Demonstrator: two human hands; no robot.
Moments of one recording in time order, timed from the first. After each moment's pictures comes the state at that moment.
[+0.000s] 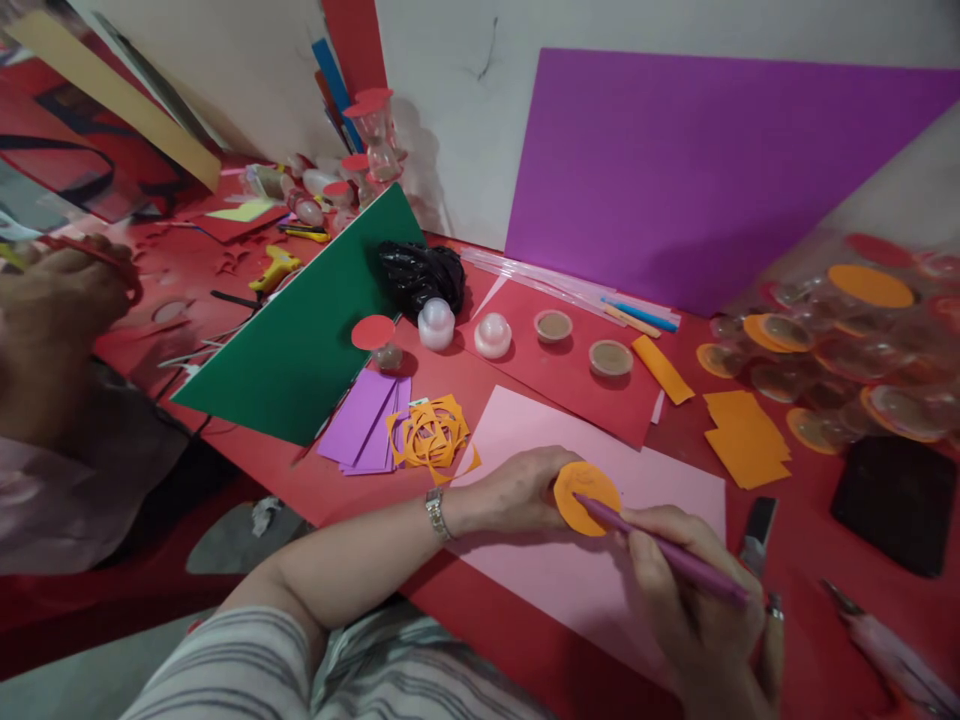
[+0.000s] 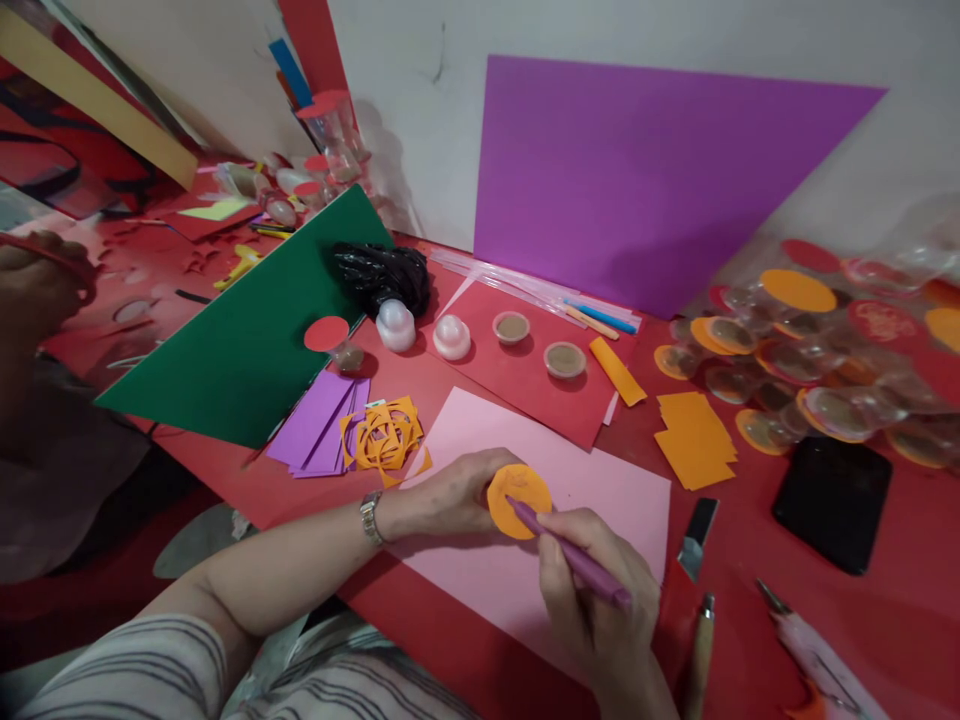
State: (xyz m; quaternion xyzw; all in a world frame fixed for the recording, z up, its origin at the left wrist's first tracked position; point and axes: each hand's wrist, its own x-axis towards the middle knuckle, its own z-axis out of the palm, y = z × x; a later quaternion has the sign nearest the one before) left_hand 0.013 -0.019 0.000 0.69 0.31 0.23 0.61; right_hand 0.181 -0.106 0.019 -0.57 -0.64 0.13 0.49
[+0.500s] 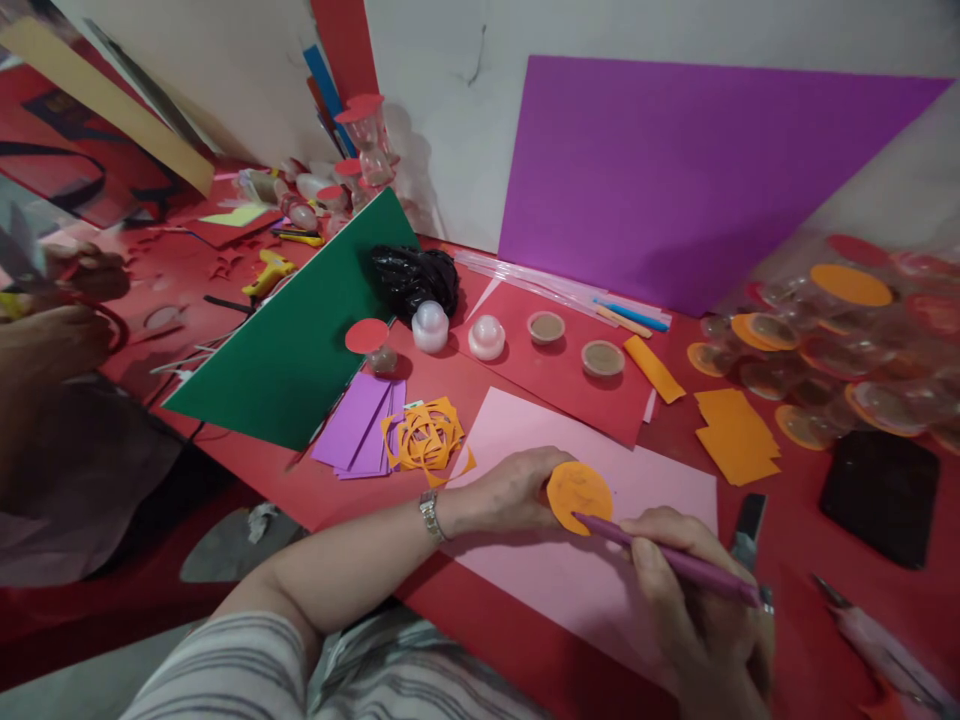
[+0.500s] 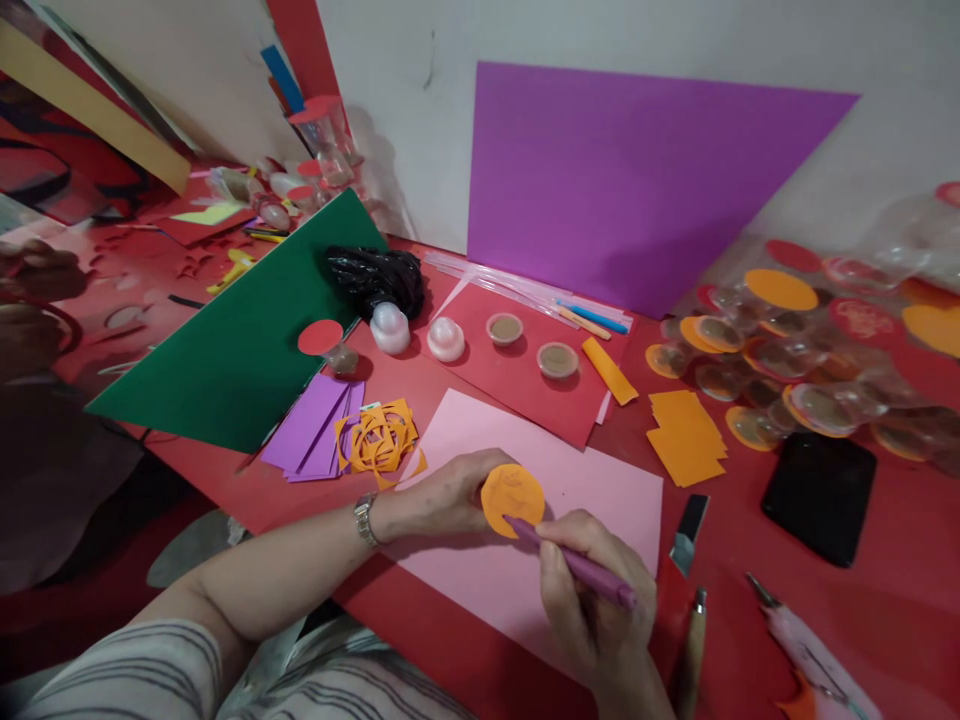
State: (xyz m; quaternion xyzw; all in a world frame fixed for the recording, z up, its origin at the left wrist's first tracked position) left_hand 0.011 -0.019 -0.002 0.69 0.31 0.23 0.60; right_hand 0.180 -0.108 0.024 -0.56 -0.61 0.20 0.53
